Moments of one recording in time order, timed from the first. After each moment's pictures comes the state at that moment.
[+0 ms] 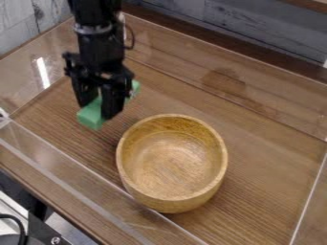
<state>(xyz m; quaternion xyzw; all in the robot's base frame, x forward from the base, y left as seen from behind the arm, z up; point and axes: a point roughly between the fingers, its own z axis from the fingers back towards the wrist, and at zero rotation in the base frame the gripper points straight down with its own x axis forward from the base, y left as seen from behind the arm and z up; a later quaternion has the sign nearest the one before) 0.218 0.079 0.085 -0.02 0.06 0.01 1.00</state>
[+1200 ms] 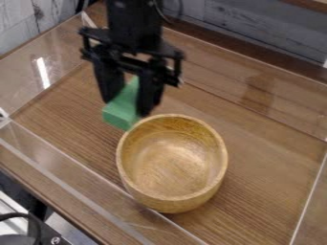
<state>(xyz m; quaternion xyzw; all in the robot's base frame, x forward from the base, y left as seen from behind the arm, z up) 0.188 -0.007 0.145 -0.01 0.06 0.04 1.00</state>
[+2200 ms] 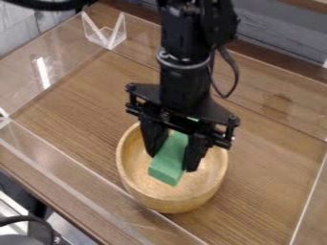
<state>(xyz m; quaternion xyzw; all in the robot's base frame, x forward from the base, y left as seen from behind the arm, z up) 0.182 -0.052 0.110 -0.01 0.04 0.04 1.00</state>
